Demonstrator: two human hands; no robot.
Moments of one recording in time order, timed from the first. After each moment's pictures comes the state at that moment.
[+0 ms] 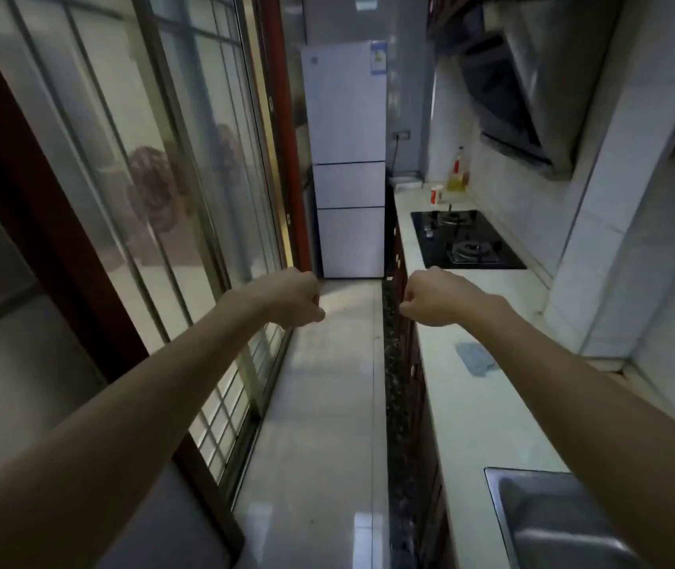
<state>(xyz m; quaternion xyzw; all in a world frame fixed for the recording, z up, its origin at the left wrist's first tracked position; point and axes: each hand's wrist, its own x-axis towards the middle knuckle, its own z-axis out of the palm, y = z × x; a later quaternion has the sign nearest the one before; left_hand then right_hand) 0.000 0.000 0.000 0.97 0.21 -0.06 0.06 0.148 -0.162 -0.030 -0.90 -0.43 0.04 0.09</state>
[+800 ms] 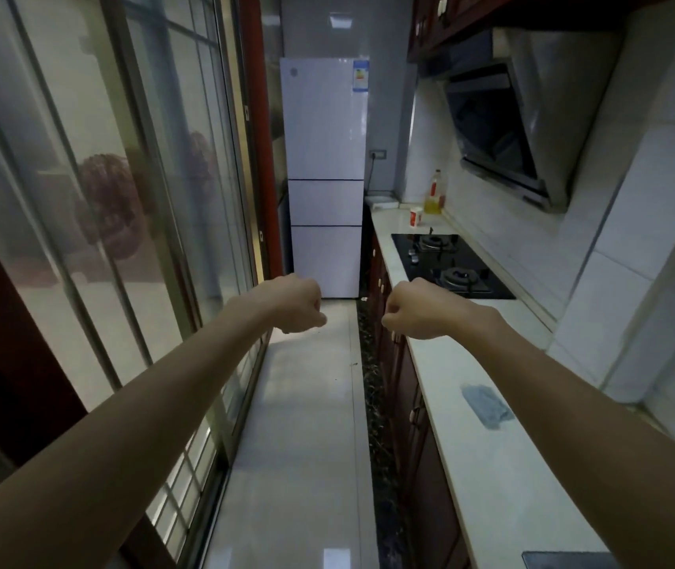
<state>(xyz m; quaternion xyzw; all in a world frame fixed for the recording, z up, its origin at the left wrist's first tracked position) 0.095 0.147 -0.005 0.98 0.16 -0.05 0.07 0.200 -0.024 -0.013 -0.90 -0.41 0.07 0.09</state>
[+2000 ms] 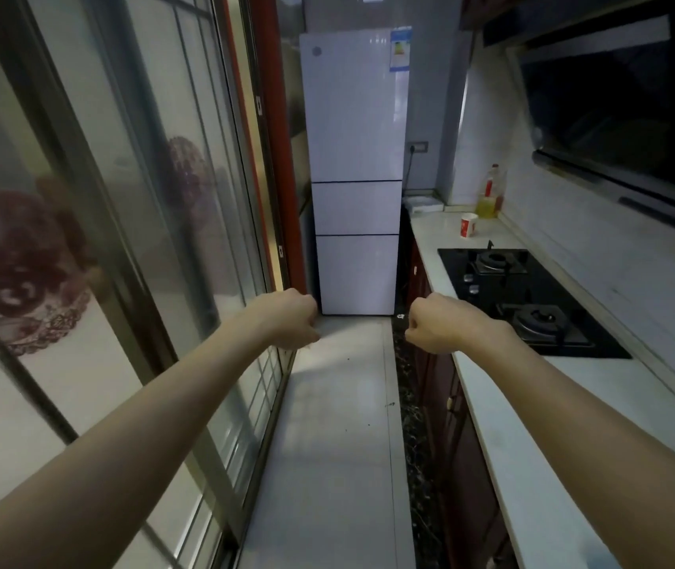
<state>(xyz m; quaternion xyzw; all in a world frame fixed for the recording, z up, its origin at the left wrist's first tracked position) 0.380 0.398 -0.034 0.98 0.20 -0.09 -0.02 0.513 0.215 -0.050 -0.91 -0.42 0.05 0.02</state>
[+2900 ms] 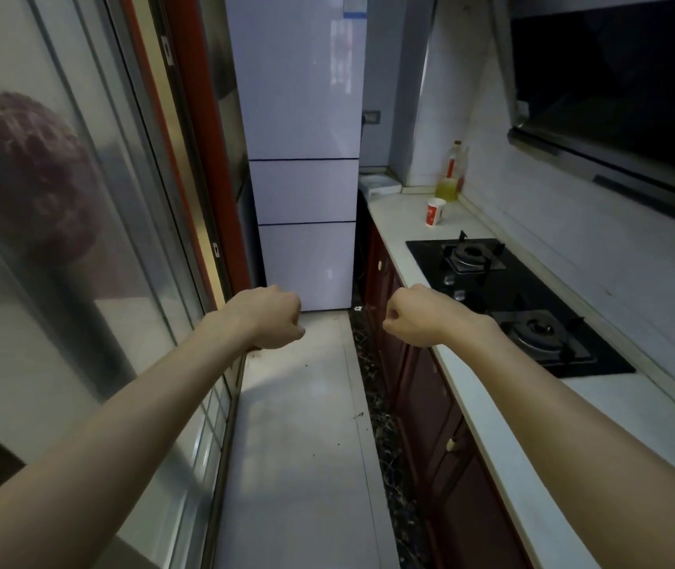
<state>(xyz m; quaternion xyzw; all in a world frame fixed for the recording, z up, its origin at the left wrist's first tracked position) 0.602 0.603 -0.079 0.99 0.11 -0.10 -0.02 0.710 0.405 -0.086 -0.93 -0.37 0.09 0.05</state>
